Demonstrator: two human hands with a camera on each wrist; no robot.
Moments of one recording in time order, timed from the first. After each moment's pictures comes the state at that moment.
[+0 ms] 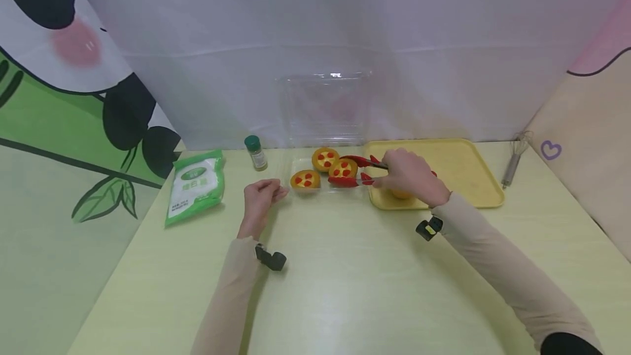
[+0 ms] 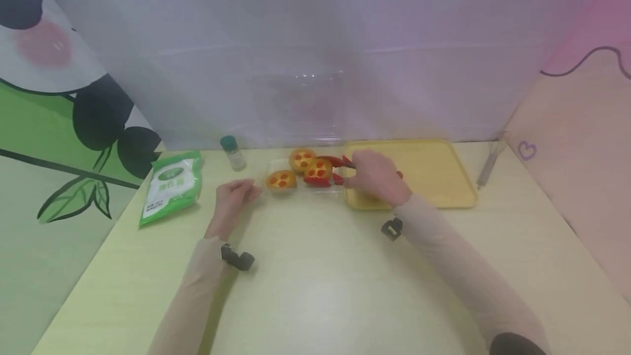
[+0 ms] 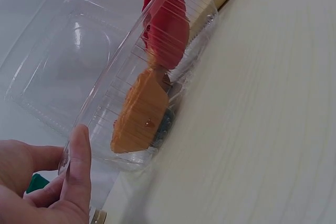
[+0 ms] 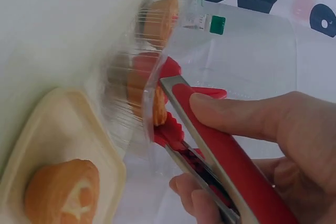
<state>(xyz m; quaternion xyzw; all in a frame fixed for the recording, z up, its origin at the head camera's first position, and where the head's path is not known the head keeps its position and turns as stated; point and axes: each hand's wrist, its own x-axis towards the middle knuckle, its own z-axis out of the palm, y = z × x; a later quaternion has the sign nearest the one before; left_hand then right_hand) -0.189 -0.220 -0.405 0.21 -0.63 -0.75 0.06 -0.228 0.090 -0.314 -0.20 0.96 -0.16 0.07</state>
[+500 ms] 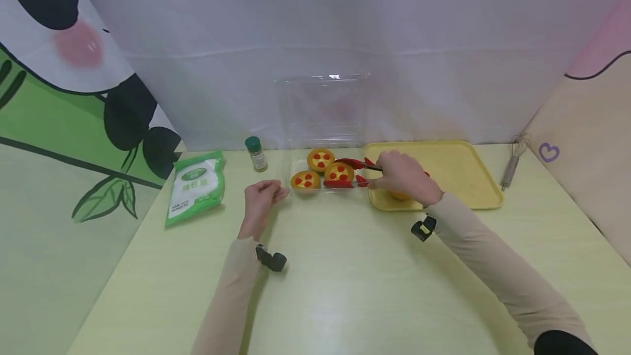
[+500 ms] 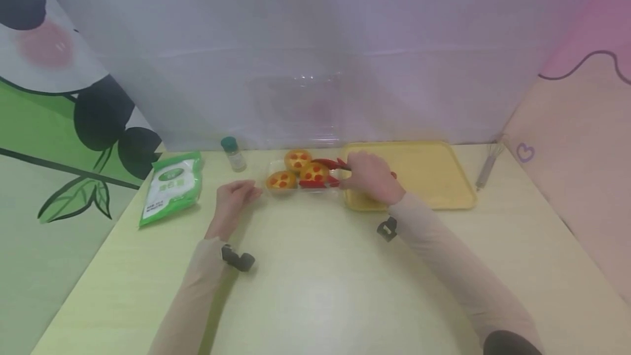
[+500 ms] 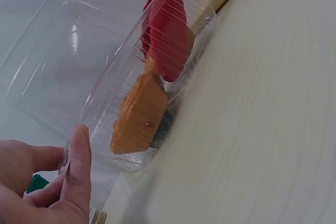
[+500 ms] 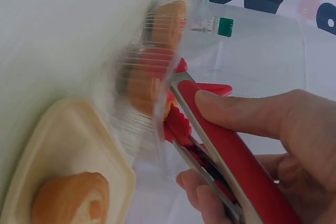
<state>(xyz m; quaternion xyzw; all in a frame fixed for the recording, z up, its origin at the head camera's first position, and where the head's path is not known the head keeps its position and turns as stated) -0.189 -0.220 -0.406 0.21 -0.62 -0.75 0.06 -0.233 0.081 -0.314 -0.21 0.96 -0.15 0.09</state>
